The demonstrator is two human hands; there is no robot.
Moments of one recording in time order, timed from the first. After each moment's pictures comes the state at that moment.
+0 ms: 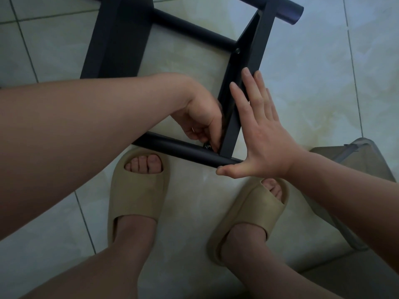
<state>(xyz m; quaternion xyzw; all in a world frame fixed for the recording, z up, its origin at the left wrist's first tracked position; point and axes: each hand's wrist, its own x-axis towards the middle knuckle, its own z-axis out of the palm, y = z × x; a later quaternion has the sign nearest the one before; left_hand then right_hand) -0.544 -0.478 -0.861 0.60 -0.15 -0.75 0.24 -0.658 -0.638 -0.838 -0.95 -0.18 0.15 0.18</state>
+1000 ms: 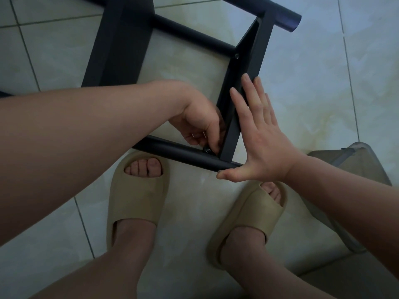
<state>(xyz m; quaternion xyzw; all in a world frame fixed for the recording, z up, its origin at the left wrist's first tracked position) -0.544 -0.473 -0.865 0.57 -0.15 -0.76 0.27 -0.658 -0.637 -0.838 -0.95 -0.18 0.15 0.18</state>
